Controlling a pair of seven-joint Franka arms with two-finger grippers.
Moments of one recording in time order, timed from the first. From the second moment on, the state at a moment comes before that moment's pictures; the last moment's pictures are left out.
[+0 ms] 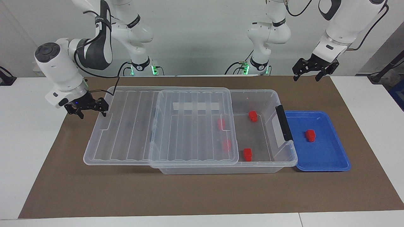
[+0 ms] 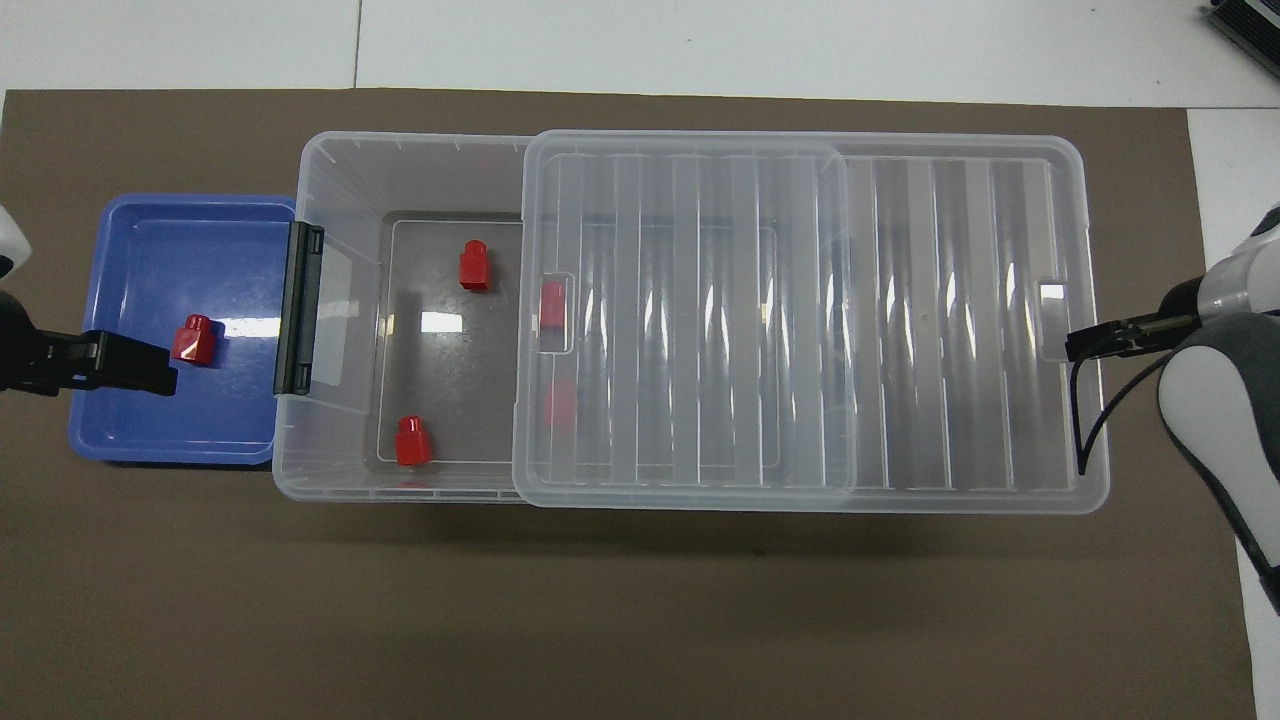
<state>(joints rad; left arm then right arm) -0.33 -0.11 0.25 -1.70 -0.01 1.53 -0.02 -0.18 0.05 0.03 -1.94 -0.04 1.99 -0.24</state>
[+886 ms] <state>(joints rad) -0.13 0.12 0.26 -1.82 0.01 1.93 0.19 -0.12 0.02 0.04 -1.78 -0.05 1.86 -0.02</state>
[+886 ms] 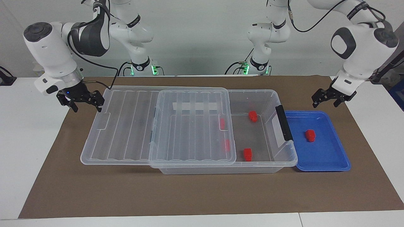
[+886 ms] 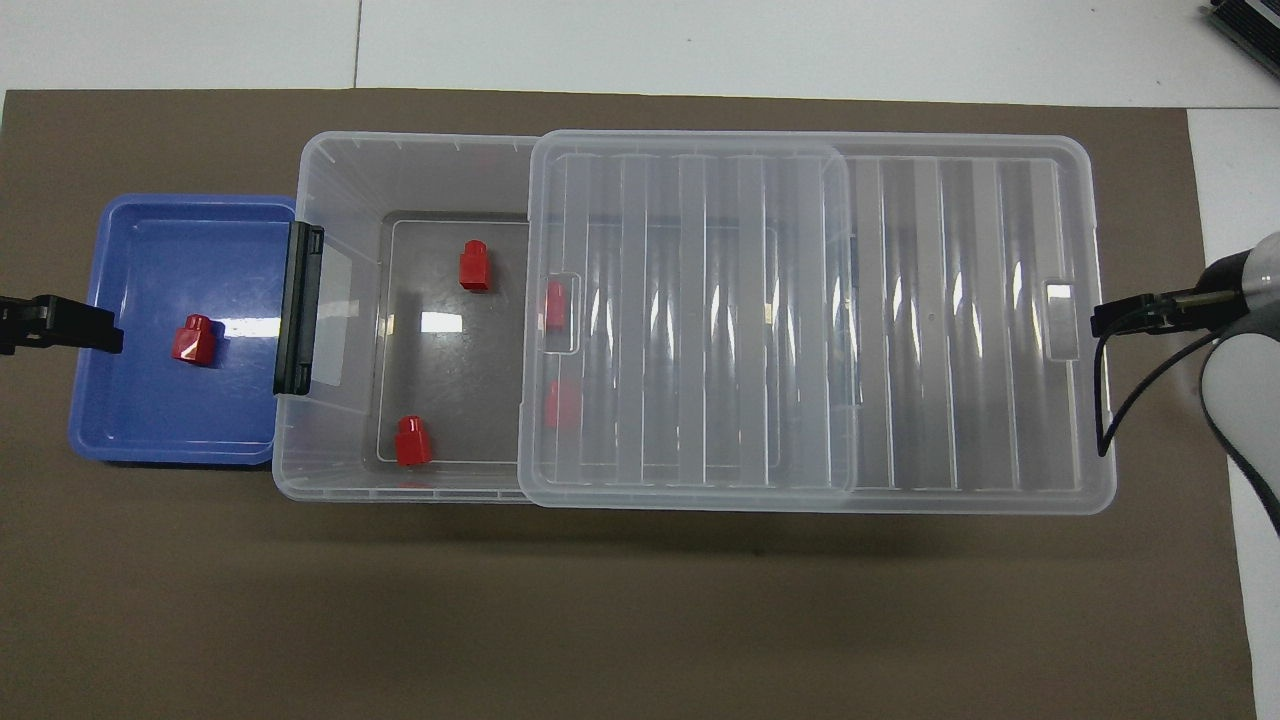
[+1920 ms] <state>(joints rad) -0.10 0.31 0.25 -2.00 0.01 2.31 0.31 0.02 0.02 0.04 -1.54 -0.05 1.55 0.33</state>
